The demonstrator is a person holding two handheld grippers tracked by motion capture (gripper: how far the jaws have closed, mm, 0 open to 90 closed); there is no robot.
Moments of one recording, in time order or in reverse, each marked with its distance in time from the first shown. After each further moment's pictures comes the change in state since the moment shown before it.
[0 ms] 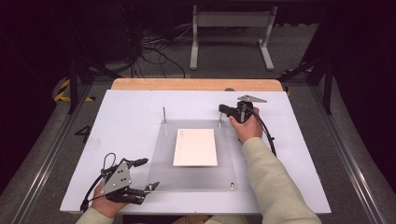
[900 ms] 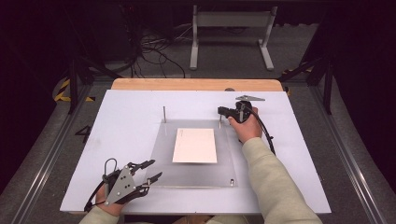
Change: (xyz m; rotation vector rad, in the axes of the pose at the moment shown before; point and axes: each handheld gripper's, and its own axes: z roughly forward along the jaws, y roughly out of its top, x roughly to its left) left arm -0.013 0.013 -0.001 -0.056 0.133 0.118; right arm 0.000 0.001 0.002 0.078 0.002 0.026
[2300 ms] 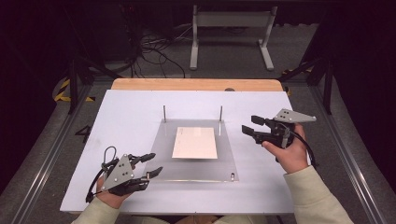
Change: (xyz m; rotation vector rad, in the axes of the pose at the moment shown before) left arm 0.020 0.014 0.003 -0.002 -0.068 -0.099; right arm 0.056 -0.005 -0.172 -0.106 0.069 -0.264
